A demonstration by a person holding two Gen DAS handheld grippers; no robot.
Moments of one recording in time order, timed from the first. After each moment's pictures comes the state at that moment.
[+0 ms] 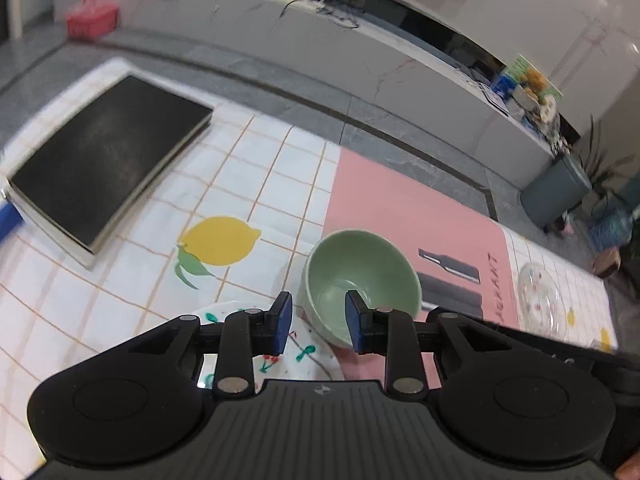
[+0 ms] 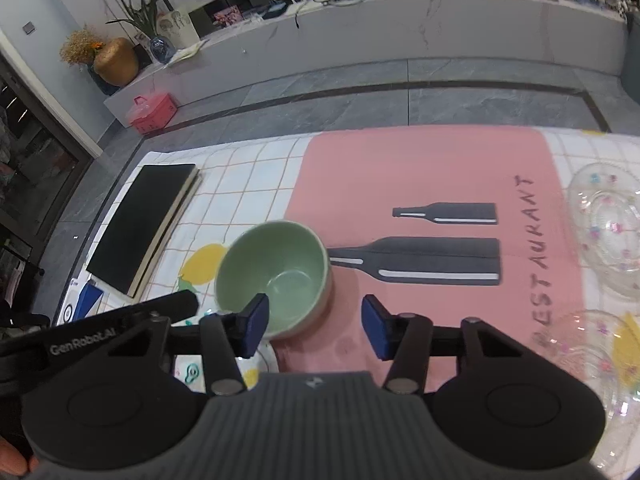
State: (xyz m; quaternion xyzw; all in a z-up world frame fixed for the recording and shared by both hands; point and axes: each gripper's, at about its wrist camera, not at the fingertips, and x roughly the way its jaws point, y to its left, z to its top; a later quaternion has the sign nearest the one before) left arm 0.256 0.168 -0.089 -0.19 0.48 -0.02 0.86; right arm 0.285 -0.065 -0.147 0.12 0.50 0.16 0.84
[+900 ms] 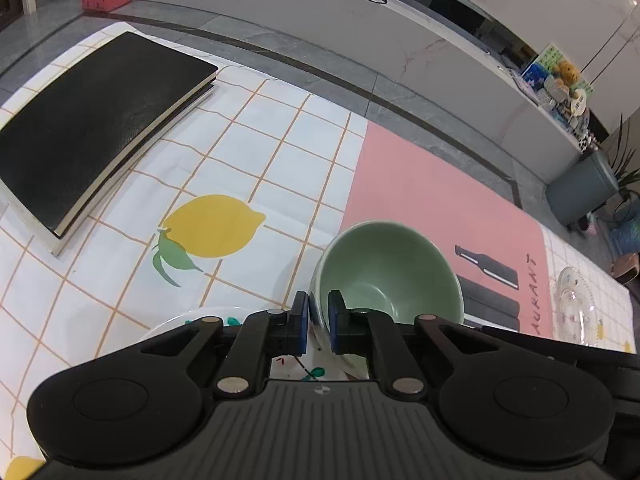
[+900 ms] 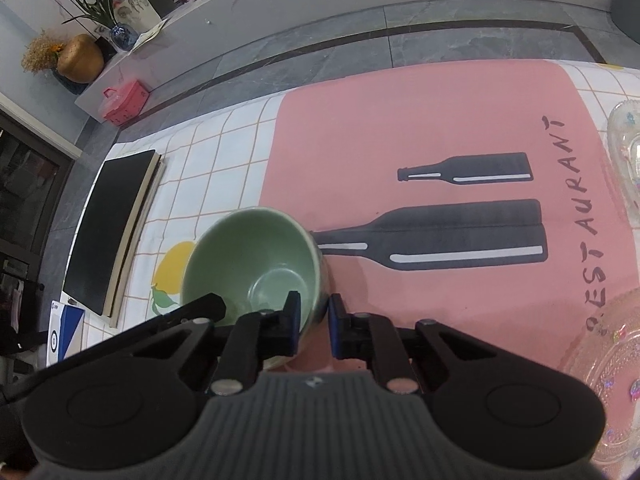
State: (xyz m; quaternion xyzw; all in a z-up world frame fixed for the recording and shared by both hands) left arm 0.285 0.155 -0.123 -0.18 0.51 0.01 0.84; right arm 0.318 -0.048 -0.182 0.15 0.56 0.13 0.81
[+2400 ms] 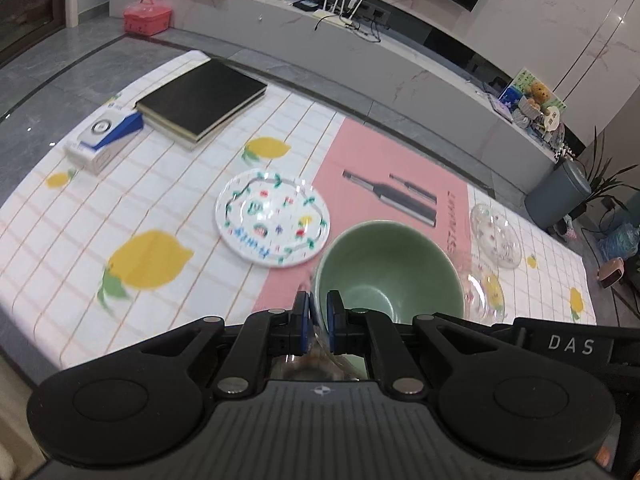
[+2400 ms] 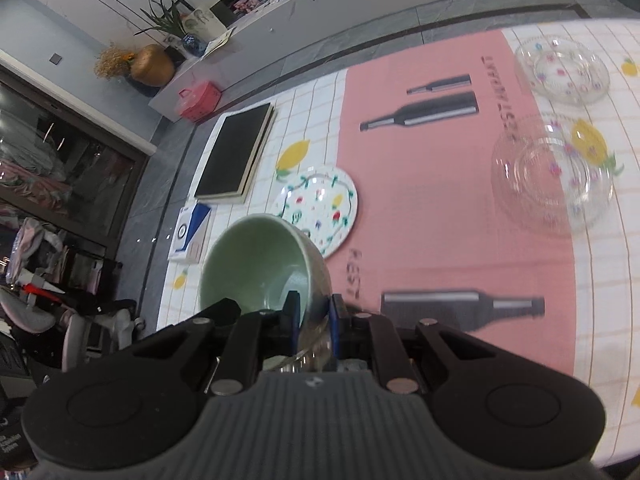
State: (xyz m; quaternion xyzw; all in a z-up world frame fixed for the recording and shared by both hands) left arm 0.050 0.121 -0.002 -0.19 0.47 0.04 0.86; right arm 0.074 -0.128 -0.068 0.23 0.54 0.21 0.78
